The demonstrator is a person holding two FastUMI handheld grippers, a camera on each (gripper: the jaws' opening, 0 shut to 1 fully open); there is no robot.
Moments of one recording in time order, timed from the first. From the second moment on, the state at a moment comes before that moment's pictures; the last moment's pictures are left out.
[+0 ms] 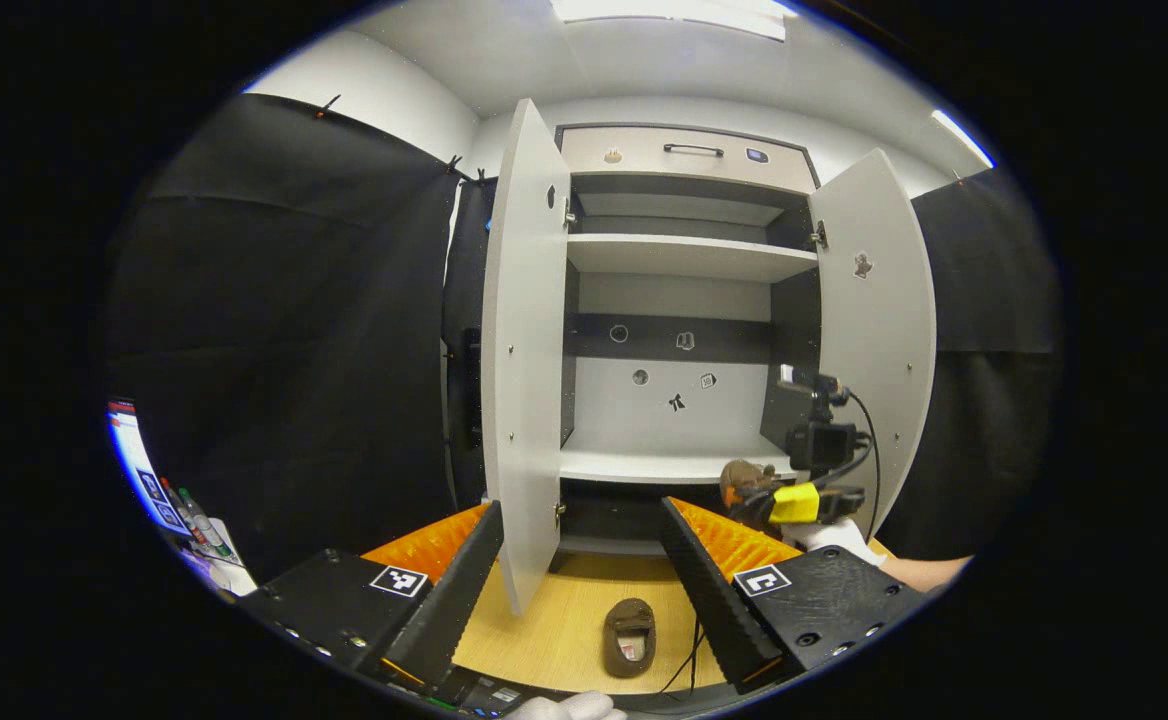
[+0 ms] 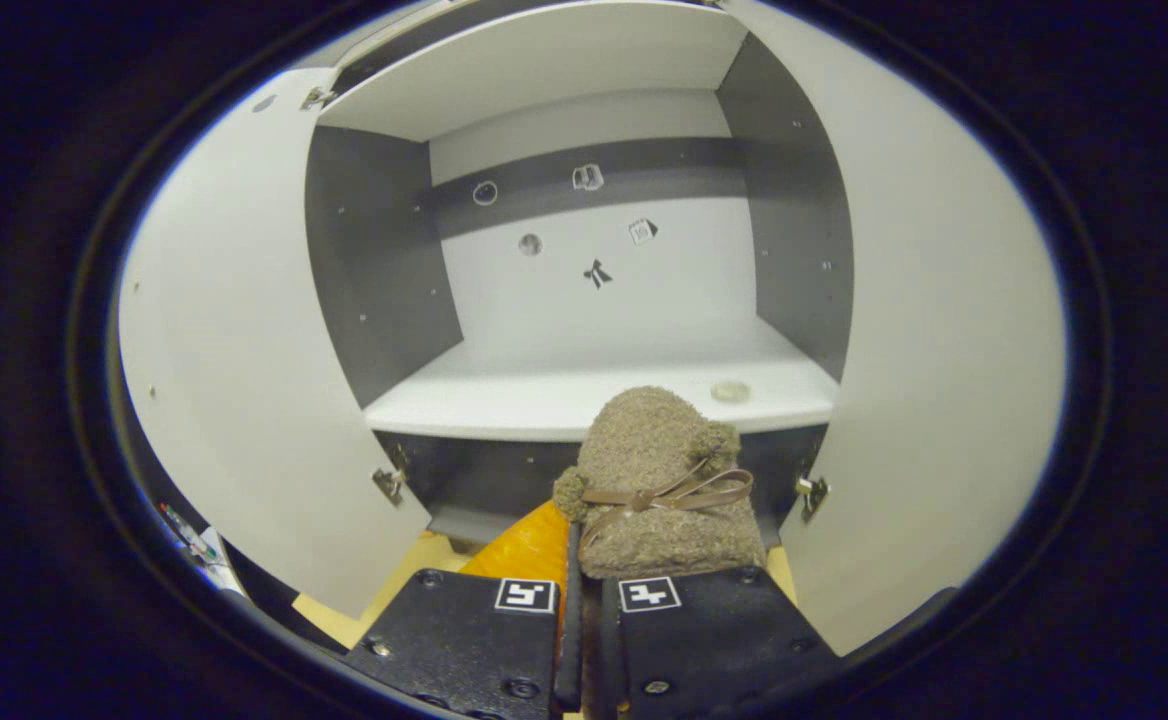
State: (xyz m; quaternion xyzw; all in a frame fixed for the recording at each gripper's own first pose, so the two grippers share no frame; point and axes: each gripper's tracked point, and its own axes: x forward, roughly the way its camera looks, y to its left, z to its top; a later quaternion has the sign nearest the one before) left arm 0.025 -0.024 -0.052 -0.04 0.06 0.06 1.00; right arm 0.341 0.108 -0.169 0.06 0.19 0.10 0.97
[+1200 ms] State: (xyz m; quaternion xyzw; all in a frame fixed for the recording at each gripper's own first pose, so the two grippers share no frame) left arm 0.023 -0.018 -0.067 -0.04 0.09 0.11 0.99; right arm 0.564 0.136 -0.165 0.02 0.34 0.03 0.94
